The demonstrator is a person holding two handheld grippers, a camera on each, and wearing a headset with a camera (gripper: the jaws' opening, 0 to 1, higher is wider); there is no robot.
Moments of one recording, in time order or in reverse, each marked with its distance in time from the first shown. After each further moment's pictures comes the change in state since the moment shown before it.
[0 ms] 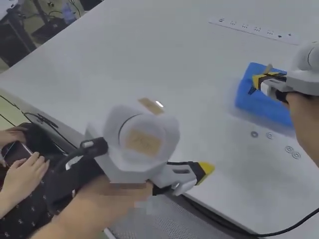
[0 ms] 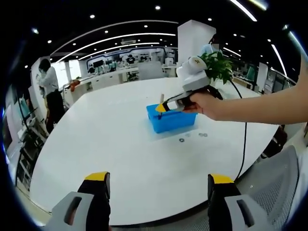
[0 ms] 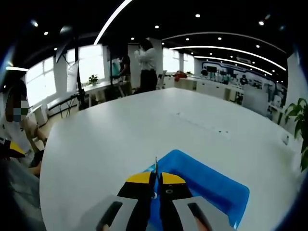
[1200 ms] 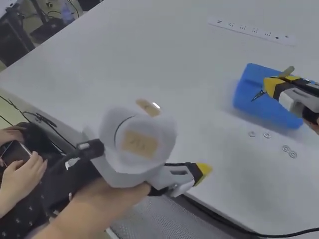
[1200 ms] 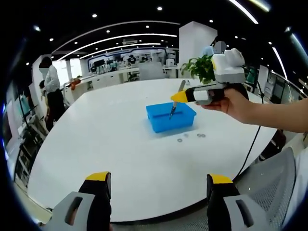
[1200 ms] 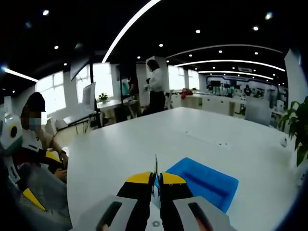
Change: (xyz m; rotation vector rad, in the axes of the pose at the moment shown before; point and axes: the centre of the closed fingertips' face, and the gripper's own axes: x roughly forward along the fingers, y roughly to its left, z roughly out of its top) left arm -0.006 -0.003 -0.003 -0.027 -0.010 -0.006; right arm -0.094 0.042 0.016 0.012 -0.173 0.075
